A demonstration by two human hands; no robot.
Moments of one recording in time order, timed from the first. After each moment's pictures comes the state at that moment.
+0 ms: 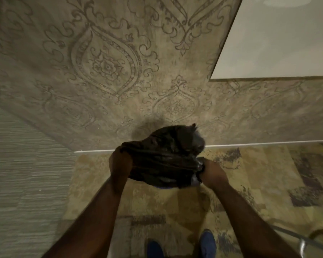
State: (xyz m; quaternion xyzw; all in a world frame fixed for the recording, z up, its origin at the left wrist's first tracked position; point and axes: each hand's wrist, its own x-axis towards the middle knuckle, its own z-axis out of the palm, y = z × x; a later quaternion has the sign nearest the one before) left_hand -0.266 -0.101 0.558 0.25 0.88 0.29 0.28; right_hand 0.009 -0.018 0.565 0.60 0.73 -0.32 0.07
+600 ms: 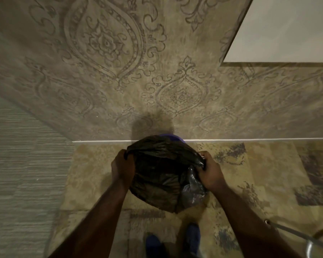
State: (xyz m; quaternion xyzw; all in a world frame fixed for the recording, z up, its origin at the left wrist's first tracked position) left_hand -0.261 -0.129 0.488 0.23 0.86 0.36 0.27; right_hand 0.008 -0.034 0.499 0.56 0.71 -0.39 -0.16
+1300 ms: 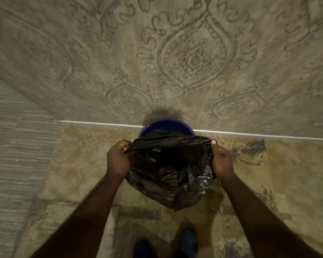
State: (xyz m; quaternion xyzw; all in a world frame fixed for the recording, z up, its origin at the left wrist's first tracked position) left_hand -0.256 -0.111 0.317 0.31 0.82 0.43 0.24; right_hand 0.007 0.032 0.312 0.64 0.53 -0.48 -0.27
